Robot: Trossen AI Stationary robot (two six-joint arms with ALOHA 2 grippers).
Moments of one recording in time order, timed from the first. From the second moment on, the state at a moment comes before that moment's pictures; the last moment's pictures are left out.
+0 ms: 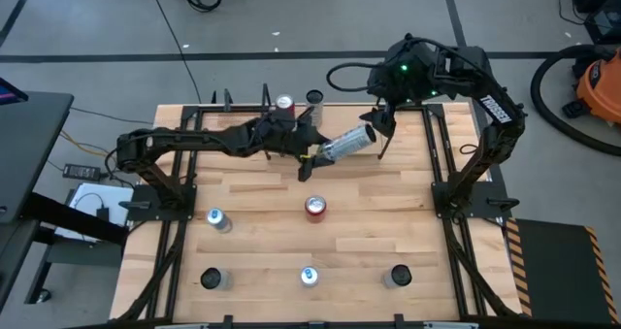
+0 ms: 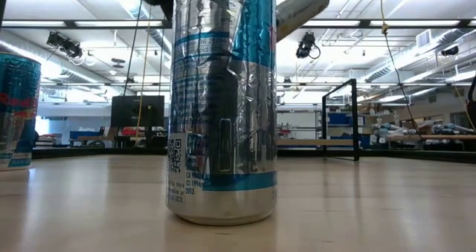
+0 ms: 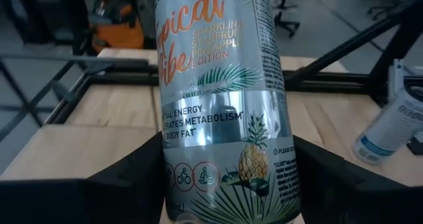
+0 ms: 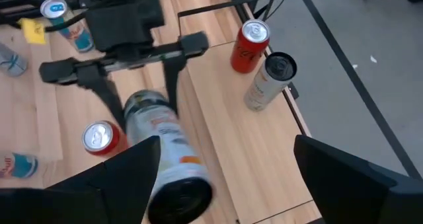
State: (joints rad) left arm 0.22 1.62 1.18 0.15 0.23 0.03; right arm -0.28 1.64 2.35 -1.55 0.06 0.01
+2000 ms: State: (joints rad) left arm 0.12 1.69 0.87 0.91 -0.31 0.34; right arm -0.27 1.67 2.24 -1.43 0.01 0.67
